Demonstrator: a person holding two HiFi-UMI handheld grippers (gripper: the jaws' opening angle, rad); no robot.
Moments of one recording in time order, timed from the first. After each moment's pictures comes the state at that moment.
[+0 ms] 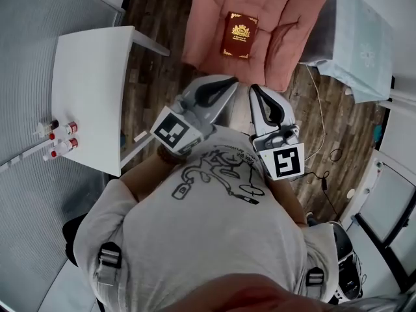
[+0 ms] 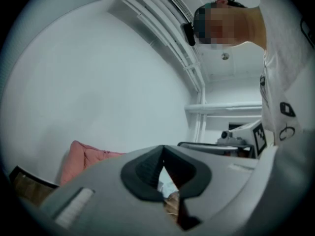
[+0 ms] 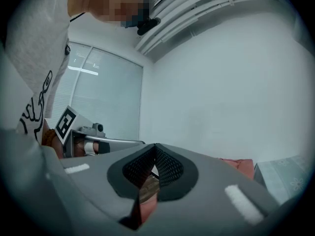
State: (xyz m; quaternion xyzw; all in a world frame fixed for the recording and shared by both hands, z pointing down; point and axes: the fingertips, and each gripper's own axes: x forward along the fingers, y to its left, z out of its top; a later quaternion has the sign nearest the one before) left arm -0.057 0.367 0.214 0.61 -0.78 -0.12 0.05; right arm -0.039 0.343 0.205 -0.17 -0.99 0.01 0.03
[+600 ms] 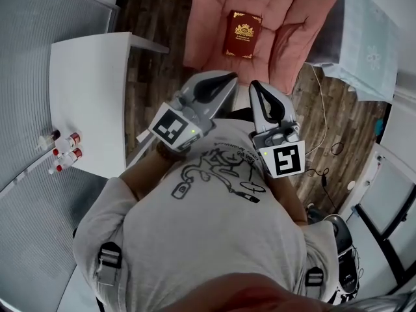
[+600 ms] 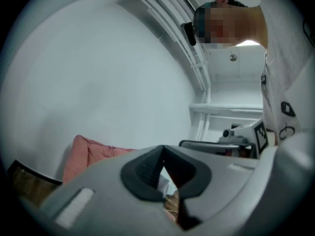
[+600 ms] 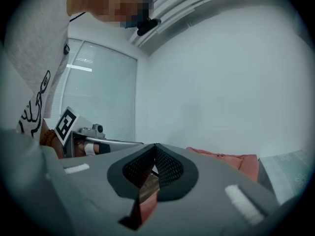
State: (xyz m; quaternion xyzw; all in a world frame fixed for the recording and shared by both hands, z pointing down) left arm -0.158 0.364 0.253 0.61 -0.78 -0.13 0.09; right arm -0.138 0.339 0.239 -0.15 -0.99 0.02 0.06
